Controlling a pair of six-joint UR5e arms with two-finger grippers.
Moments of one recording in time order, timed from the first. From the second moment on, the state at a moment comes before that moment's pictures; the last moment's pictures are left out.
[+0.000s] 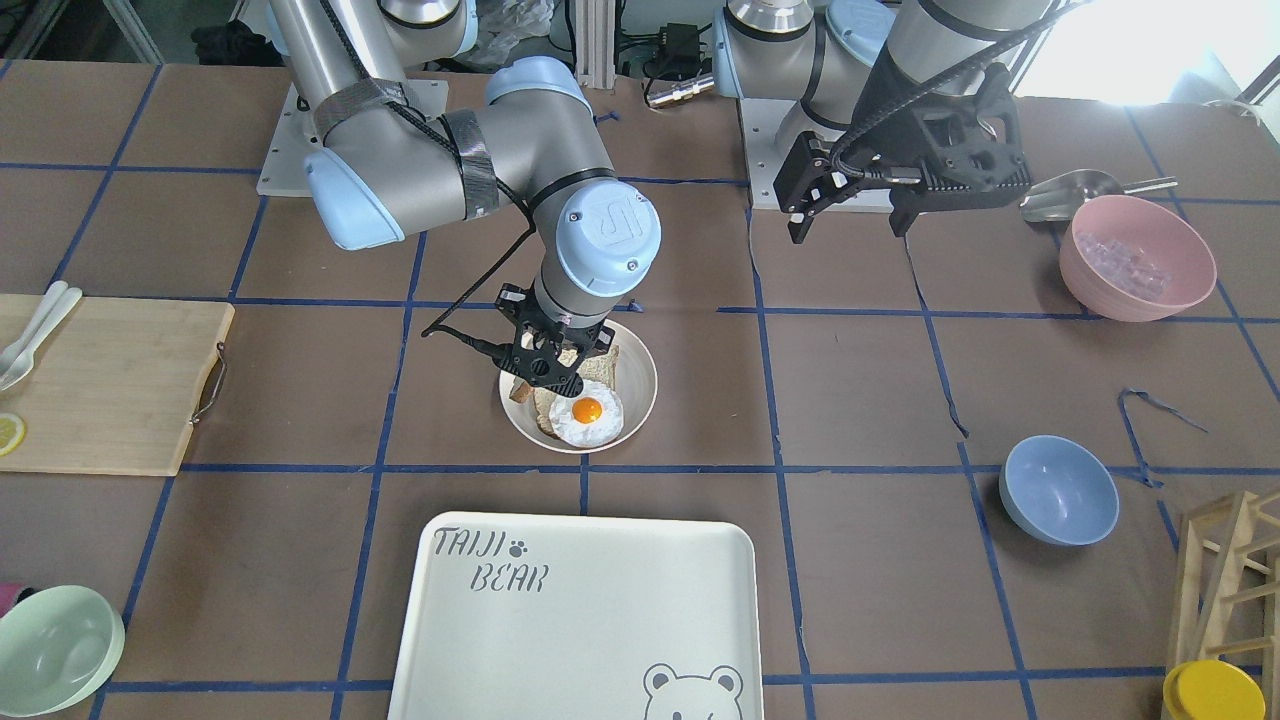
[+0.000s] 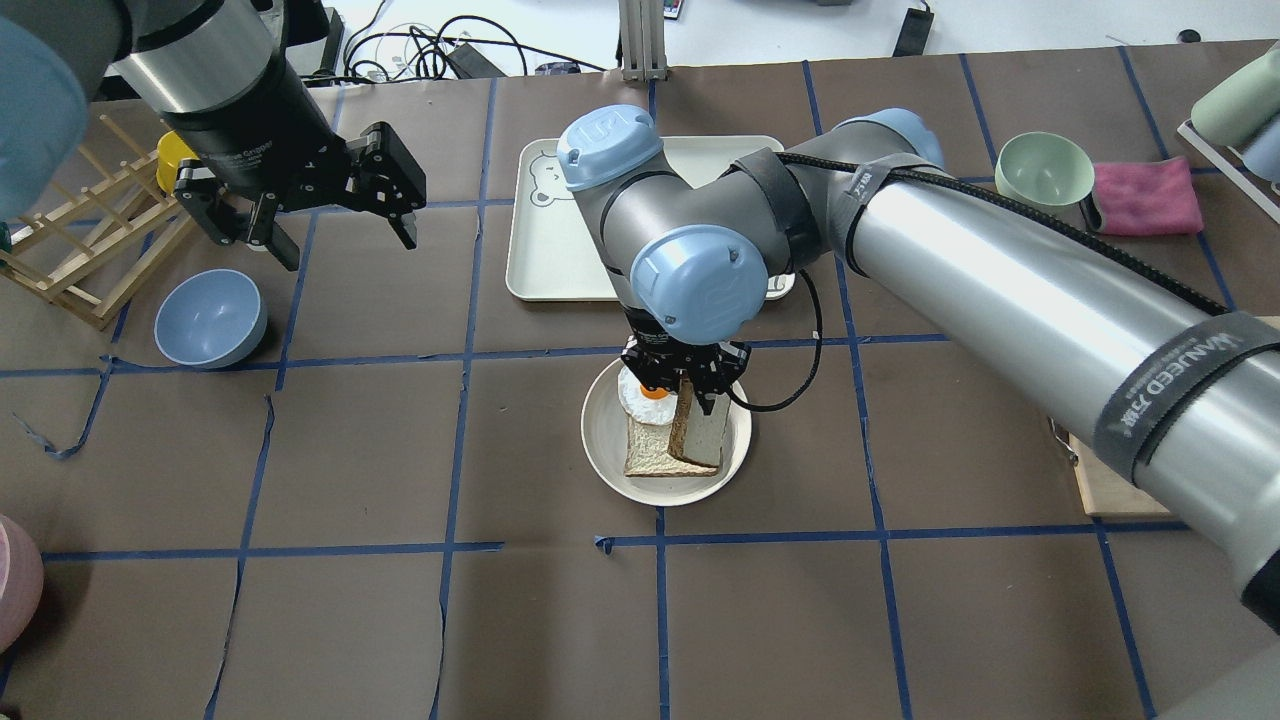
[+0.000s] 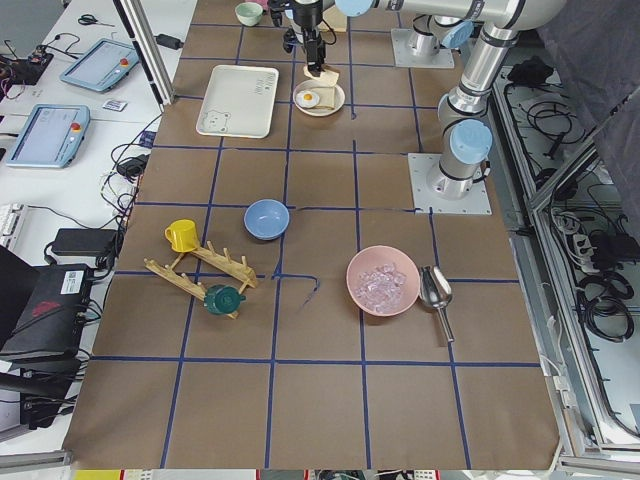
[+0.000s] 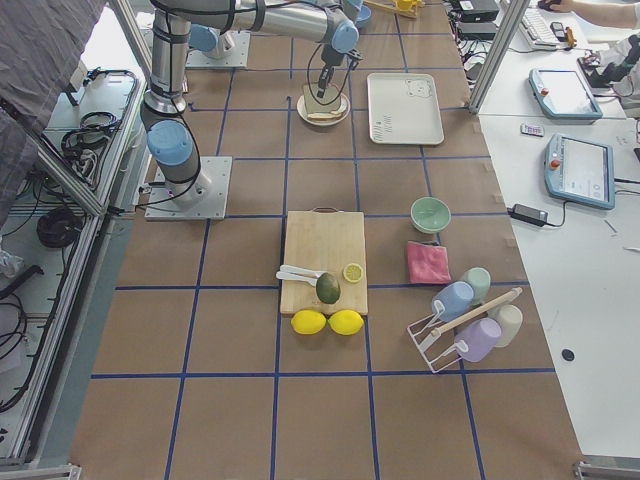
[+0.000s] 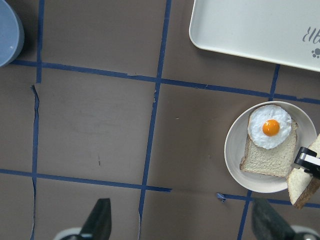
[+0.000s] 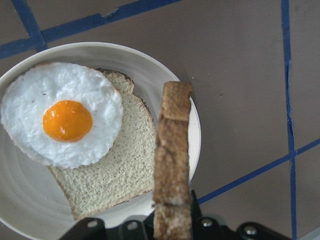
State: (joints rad) left arm -1.59 -1.56 -1.51 -1.67 1.53 -0.17; right arm 2.01 -1.16 1.57 -1.64 -1.66 0.78
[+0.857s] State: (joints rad) left arm -1.59 -1.56 -1.51 -1.67 1.53 -0.17; right arm 2.01 -1.16 1.62 -1.72 -1.66 0.78
